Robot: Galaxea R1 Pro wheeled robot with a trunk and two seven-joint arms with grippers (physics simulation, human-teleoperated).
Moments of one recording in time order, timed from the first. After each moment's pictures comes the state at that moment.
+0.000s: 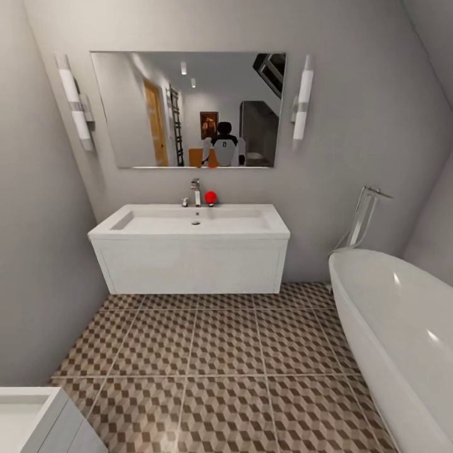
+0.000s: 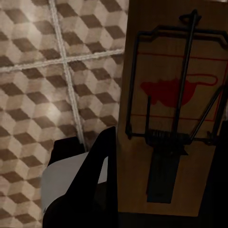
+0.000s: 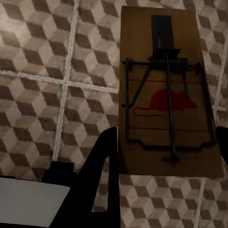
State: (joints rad) left arm -0.43 0.13 -2.25 -0.41 2.11 -0.18 0.01; right arm -0.30 -0.06 0.44 0.00 -0.22 -0.20 -0.11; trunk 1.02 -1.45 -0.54
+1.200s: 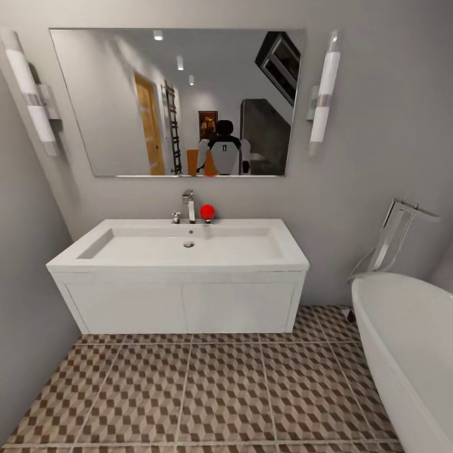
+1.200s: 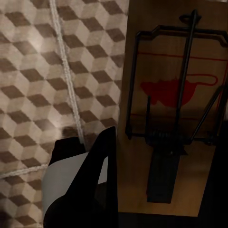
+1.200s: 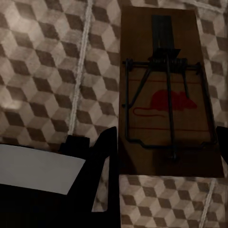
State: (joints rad) left arm -0.43 0.13 -2.25 -0.41 2.11 -0.18 0.01; right arm -0.30 -0.06 0.44 0.00 -0.22 -0.10 -0.03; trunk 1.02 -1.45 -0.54
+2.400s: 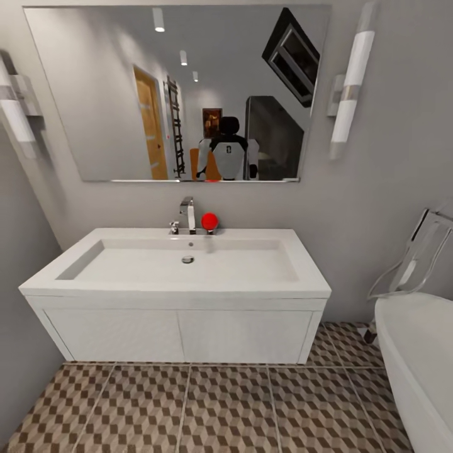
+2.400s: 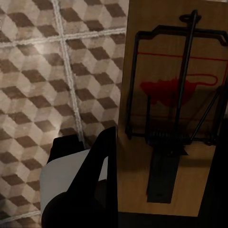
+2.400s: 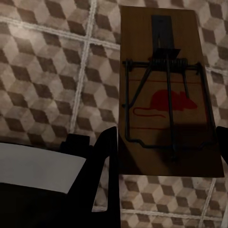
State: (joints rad) left arm -0.43 0.13 -2.25 -0.42 2.11 -0.18 0.01; right arm -0.30 -0.06 0.44 0.00 -0.22 -0.09 -0.03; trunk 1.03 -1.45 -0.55
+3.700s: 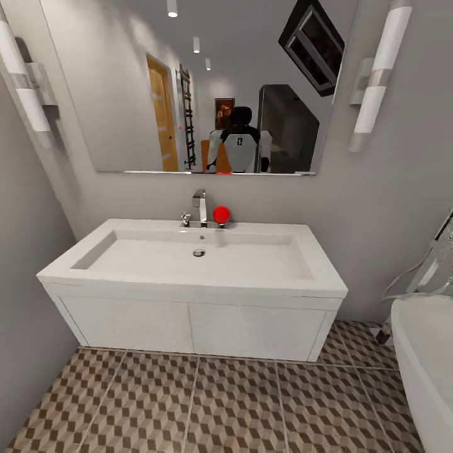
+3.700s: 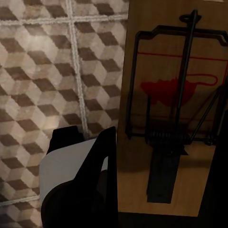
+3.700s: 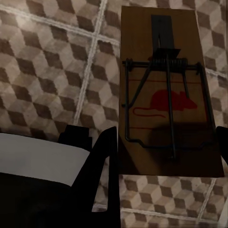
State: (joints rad) left arm -0.43 0.13 -2.25 -0.41 2.11 -0.18 0.01; right arm -0.30 -0.06 0.44 0.00 -0.22 -0.10 -0.03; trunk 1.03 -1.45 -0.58
